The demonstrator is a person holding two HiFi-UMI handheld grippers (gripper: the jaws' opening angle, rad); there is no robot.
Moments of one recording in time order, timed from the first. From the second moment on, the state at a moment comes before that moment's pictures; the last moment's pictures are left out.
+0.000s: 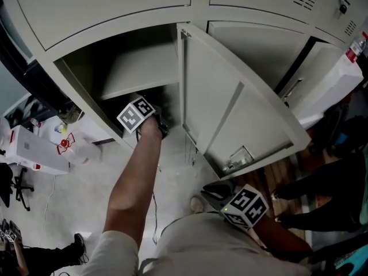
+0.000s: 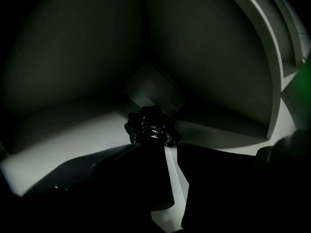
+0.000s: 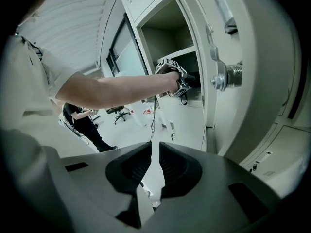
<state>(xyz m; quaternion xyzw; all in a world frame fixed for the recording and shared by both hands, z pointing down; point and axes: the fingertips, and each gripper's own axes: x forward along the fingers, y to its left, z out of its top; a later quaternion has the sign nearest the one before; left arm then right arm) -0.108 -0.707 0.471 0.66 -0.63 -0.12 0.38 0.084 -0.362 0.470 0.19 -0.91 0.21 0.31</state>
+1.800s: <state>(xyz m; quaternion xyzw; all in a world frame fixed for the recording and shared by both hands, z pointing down) -0.109 -0.277 0.424 0.90 -0.34 0.01 0.28 -0.017 -0.219 0.475 0.28 -0.91 0.19 0.25</state>
